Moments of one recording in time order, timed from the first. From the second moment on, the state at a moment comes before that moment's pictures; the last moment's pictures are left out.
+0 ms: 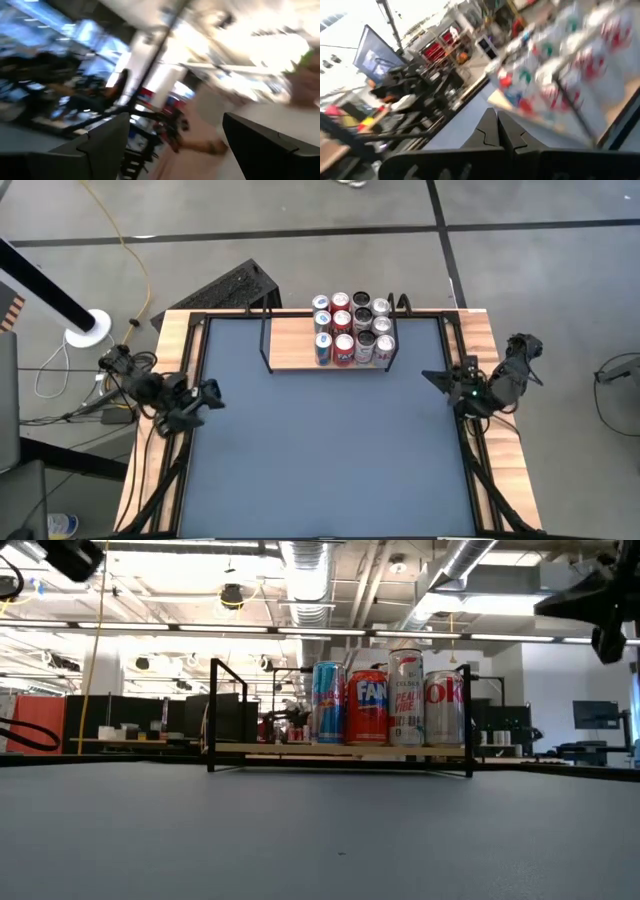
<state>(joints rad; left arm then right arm) -0.63 0.00 0.12 0.42 -0.27 -0.41 0.80 0.00 0.31 -0.49 1.22 0.89</state>
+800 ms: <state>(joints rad) -0.63 0.00 0.01 0.50 -0.12 -0.15 0.77 0.00 0.14 -0.16 1.21 0.56</state>
